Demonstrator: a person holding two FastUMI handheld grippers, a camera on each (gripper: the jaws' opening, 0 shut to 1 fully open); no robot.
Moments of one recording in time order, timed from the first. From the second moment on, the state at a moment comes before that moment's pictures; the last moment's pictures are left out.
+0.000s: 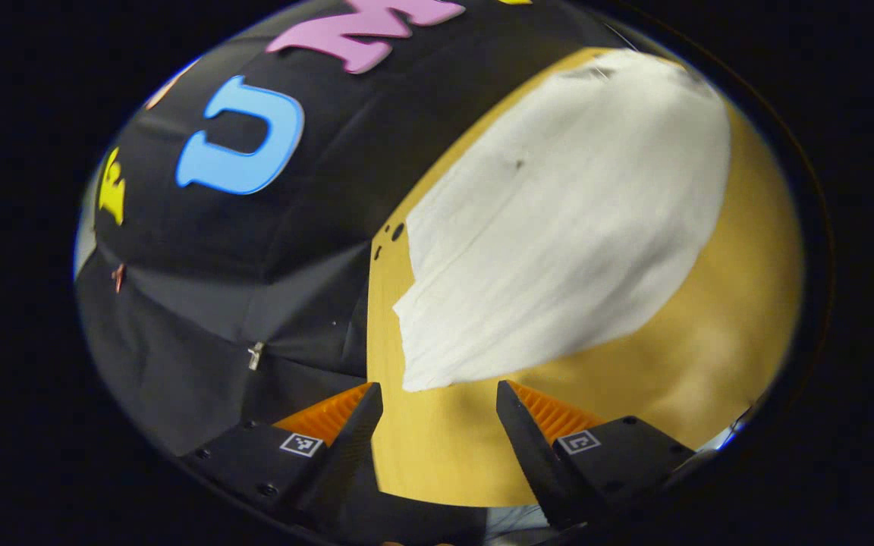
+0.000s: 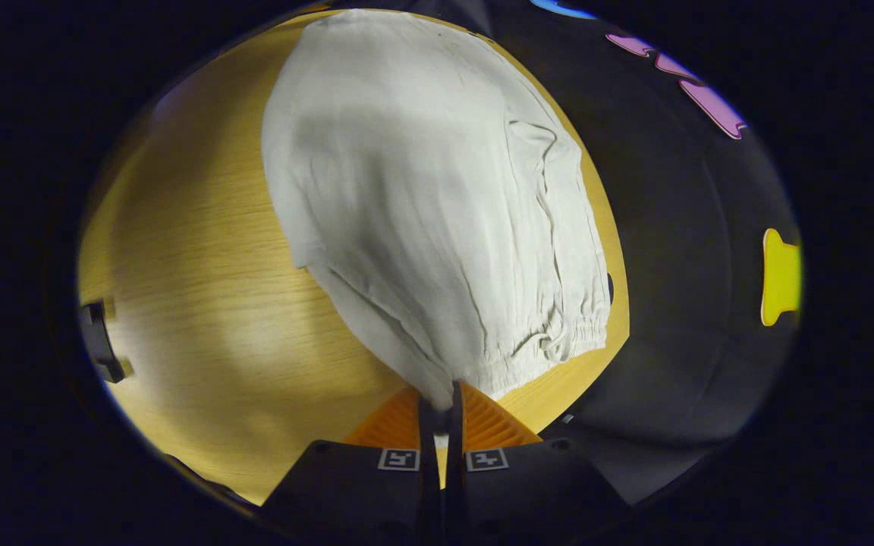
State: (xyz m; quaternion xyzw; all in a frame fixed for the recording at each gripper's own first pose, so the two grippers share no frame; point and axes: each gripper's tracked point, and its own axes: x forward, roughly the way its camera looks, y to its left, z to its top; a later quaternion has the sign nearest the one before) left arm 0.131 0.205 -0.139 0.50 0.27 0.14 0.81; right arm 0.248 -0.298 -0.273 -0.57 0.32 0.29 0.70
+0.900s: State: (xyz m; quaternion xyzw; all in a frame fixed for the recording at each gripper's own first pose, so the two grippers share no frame) left arm 0.225 0.217 -0.191 0.70 0.33 -0.10 0.63; right arm 0.245 -0.297 -0.273 -0.62 0.30 0.29 0.66
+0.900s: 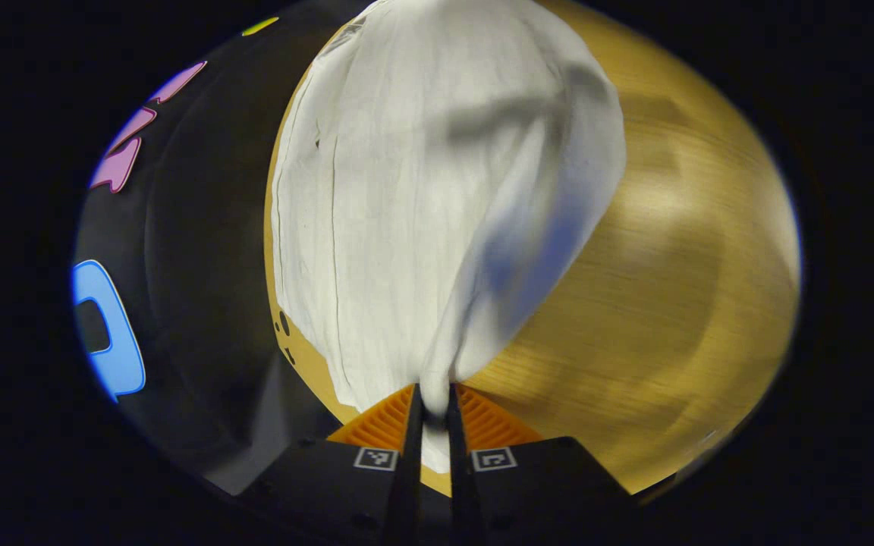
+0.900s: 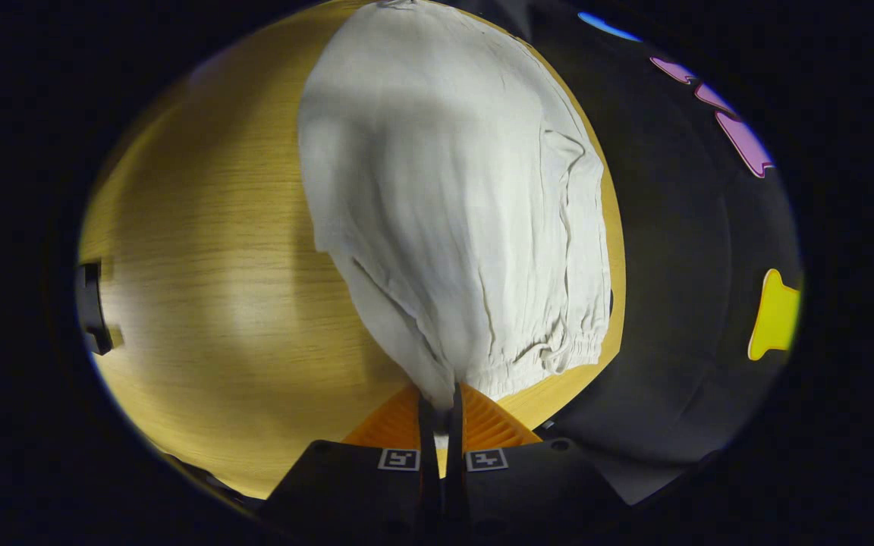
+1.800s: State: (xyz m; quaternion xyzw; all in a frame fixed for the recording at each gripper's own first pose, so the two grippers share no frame) left arm 0.255 0.172 -0.077 0.41 0.22 0.09 0.88; right arm 0.285 -0.301 -0.179 -0.43 0.28 0.10 0.85
